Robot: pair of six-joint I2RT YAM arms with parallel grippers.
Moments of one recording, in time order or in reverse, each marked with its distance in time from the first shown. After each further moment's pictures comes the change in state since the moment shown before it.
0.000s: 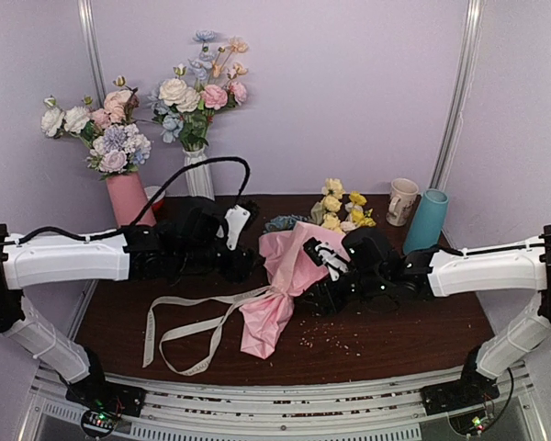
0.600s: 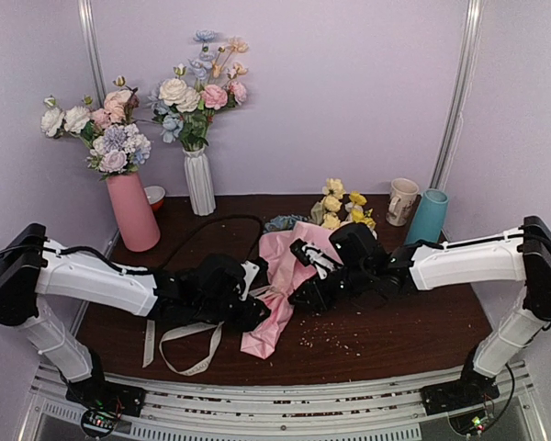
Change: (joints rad) left arm -0.125 0.119 -0.233 0.190 0.060 -0.255; right arm -0.029 0.119 0.072 0.026 -0.121 -0.023
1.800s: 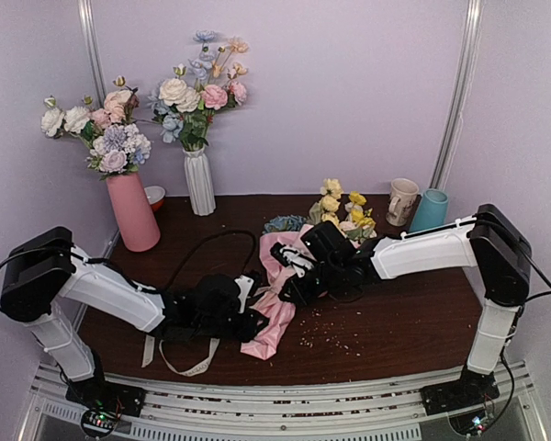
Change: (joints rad) left arm 0.000 0.091 -0.162 0.325 0.006 -0.070; right arm -0.016 0.267 0.222 -0.076 0.023 -0.072
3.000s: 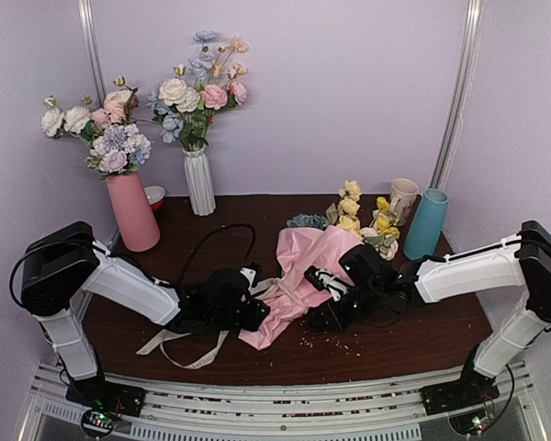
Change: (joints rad) left arm 0.047 0.124 0.085 0.027 -0.069 -0.051; right arm 0.004 -0.290 -0.377 0.054 -0.096 0.134
